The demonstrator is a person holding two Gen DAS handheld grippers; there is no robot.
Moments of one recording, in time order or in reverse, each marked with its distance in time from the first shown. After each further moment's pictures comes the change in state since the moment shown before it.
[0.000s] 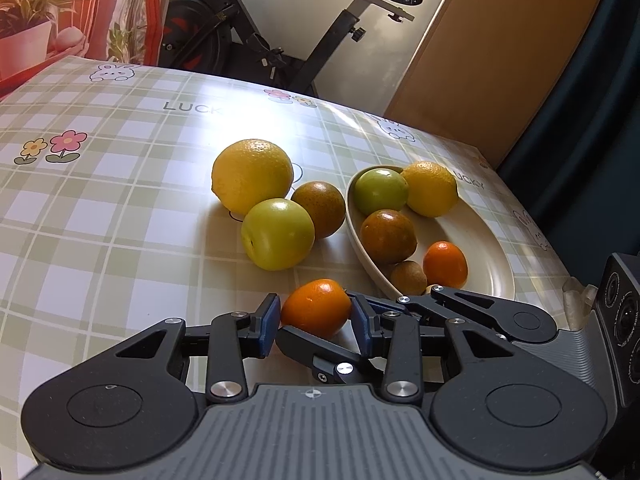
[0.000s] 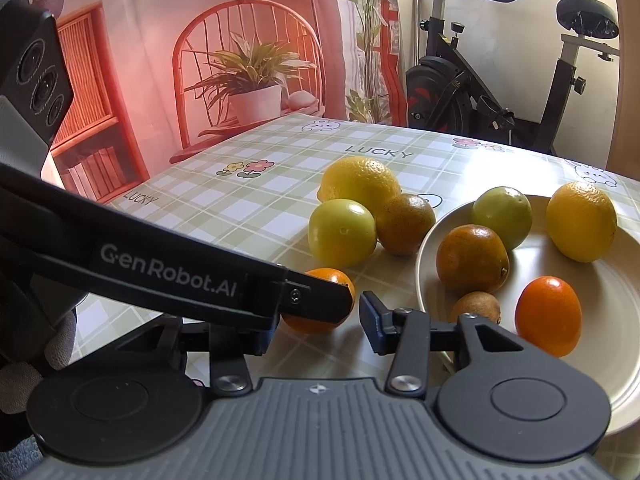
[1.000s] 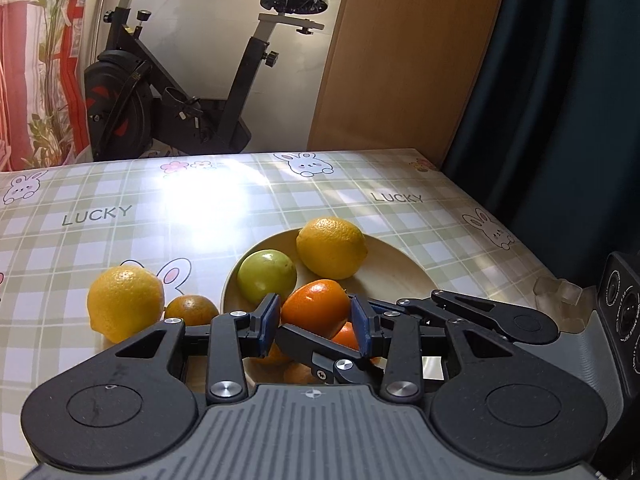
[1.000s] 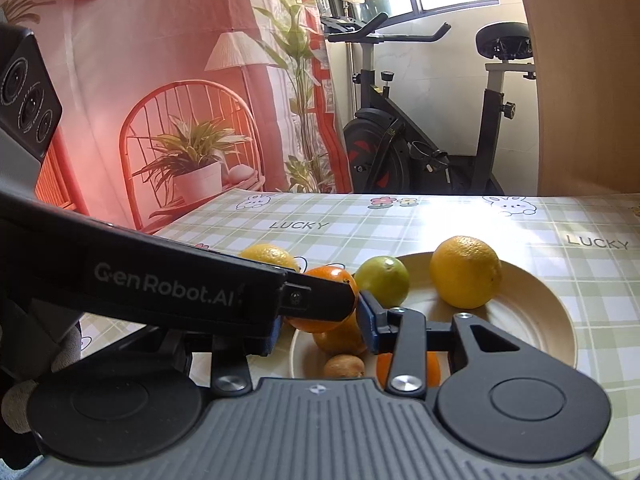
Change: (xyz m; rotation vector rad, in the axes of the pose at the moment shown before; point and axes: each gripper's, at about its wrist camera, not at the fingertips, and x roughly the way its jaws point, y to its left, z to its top) left arm 0.028 -0.092 0.049 0.267 -0.052 -0.051; right arm -0.055 -0.059 0.012 0.140 -0.188 -0.116
